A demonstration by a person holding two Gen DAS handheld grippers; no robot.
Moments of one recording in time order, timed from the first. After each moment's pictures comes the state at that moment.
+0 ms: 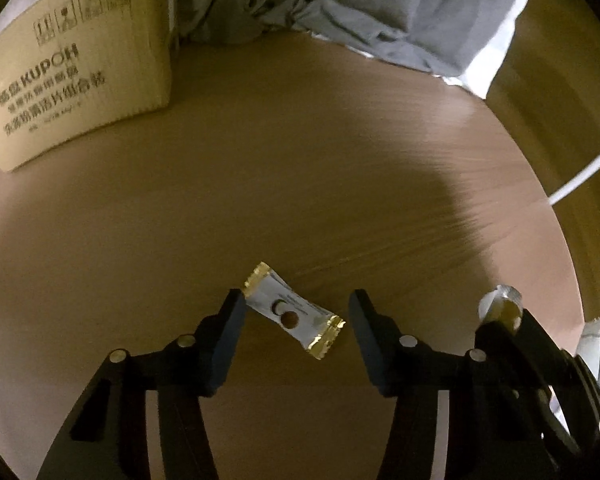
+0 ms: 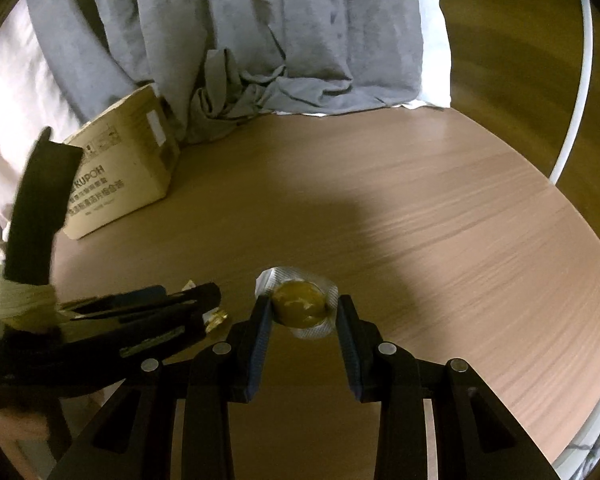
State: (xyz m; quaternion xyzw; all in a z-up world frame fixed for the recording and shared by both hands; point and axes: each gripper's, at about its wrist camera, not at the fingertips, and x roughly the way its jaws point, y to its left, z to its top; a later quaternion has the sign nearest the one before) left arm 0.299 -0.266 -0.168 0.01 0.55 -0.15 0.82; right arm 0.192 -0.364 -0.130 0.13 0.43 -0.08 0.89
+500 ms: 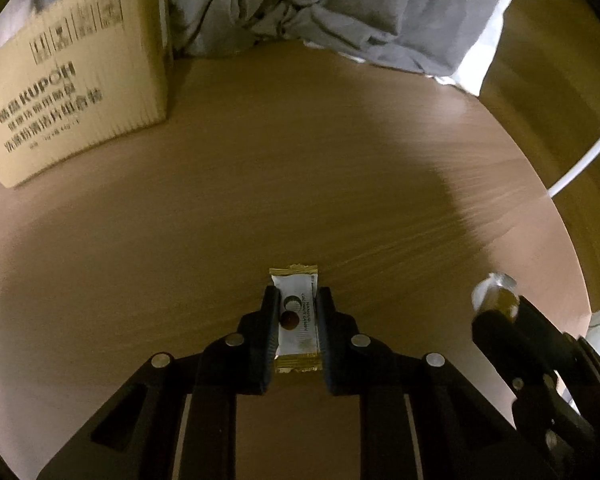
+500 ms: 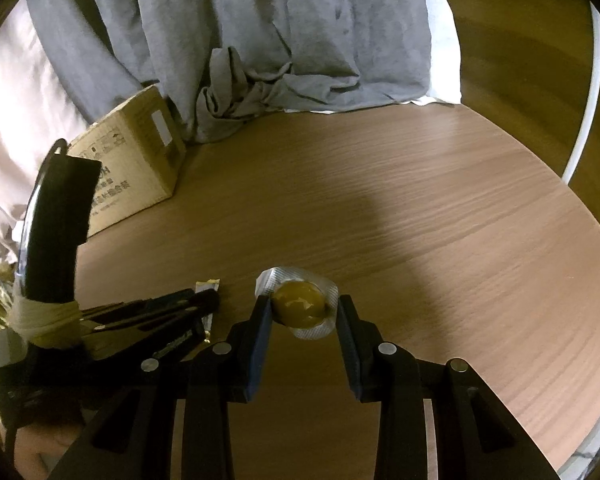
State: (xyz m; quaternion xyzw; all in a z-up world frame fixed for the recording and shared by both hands) left arm 0.290 -0.261 -0.165 0.03 0.53 -0.17 0.83; right arm 0.196 -0.370 -0.134 0.14 0.43 -0.05 0.89
